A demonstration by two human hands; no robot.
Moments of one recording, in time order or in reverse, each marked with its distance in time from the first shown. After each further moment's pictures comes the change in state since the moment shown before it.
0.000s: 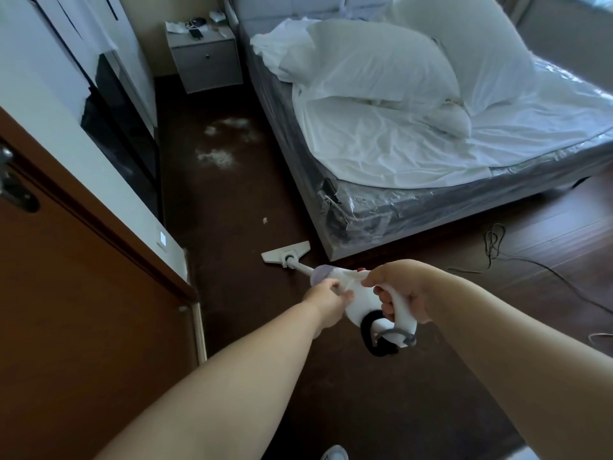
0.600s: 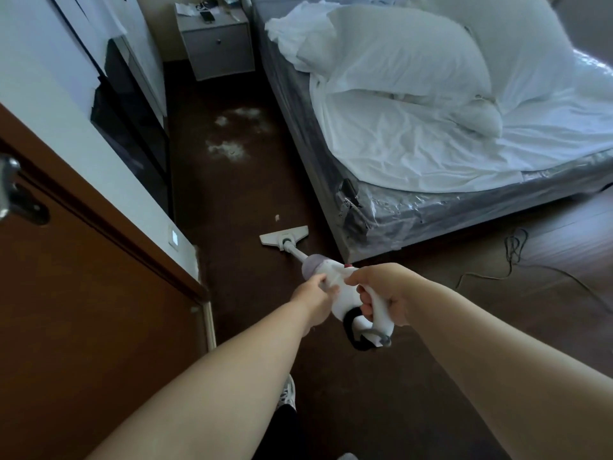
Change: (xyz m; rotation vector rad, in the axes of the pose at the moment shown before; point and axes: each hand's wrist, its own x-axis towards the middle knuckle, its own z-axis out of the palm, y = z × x) left_hand 0.042 -0.003 -0.080 0.018 0.050 -0.099; right_hand 0.044 -0.063 0.063 0.107 -0.057 0.039
